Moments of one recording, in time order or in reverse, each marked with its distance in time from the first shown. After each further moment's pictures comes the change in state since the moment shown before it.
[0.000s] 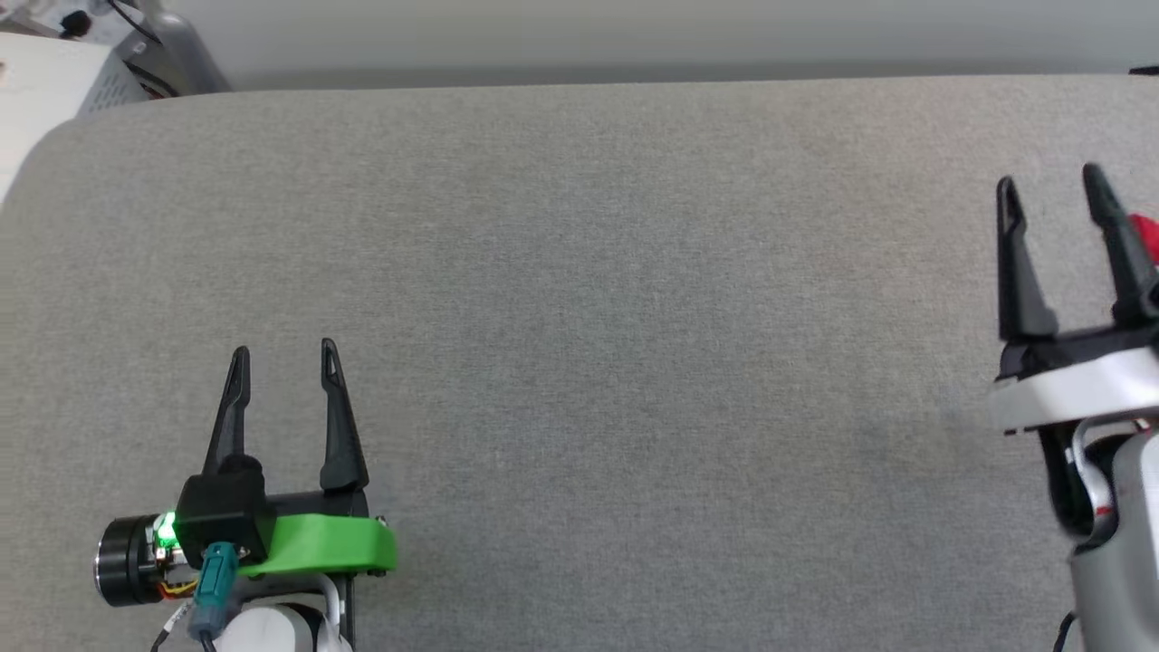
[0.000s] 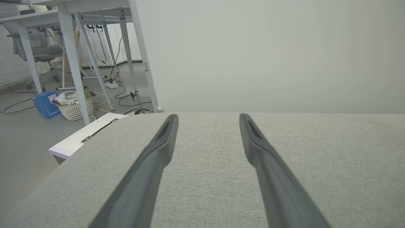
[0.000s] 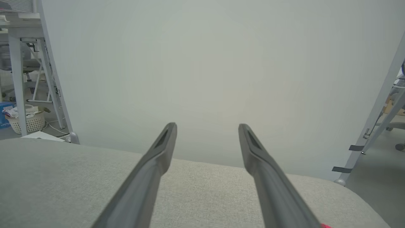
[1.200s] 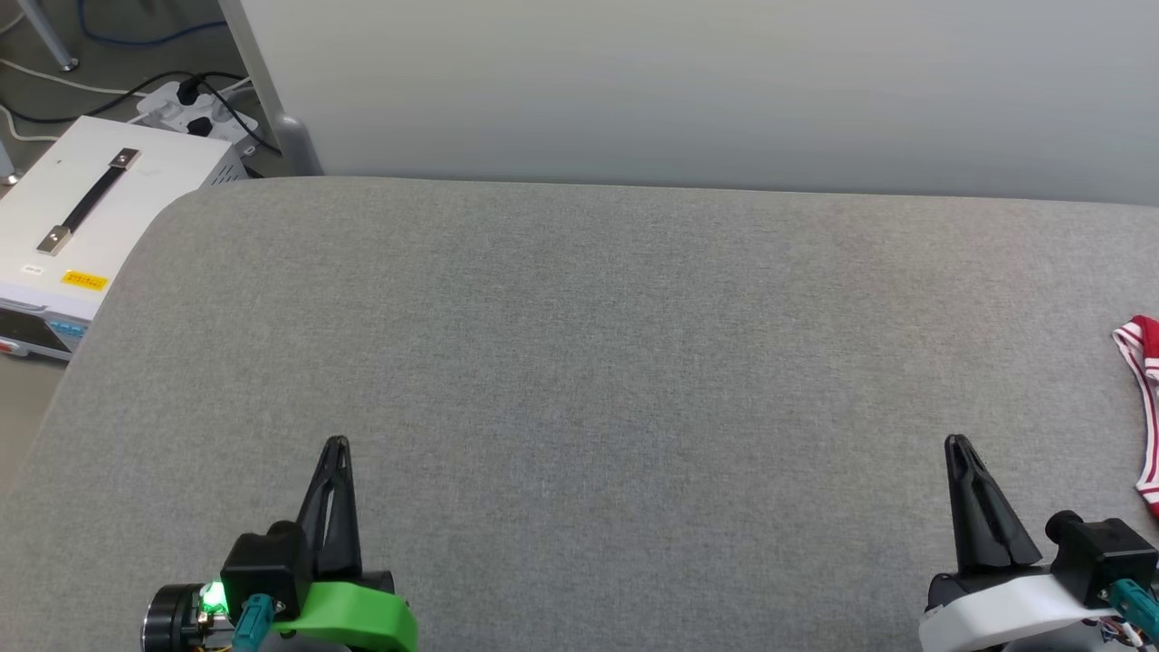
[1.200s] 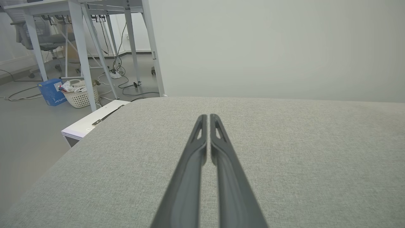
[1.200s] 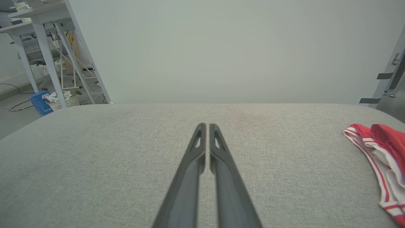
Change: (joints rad) left arm 0.101 -0.011 -0.012 0.113 -0.013 -0.089 0.002; right arm 0.425 0.161 -0.005 -0.053 -0.020 0.000 0.002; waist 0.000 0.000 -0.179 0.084
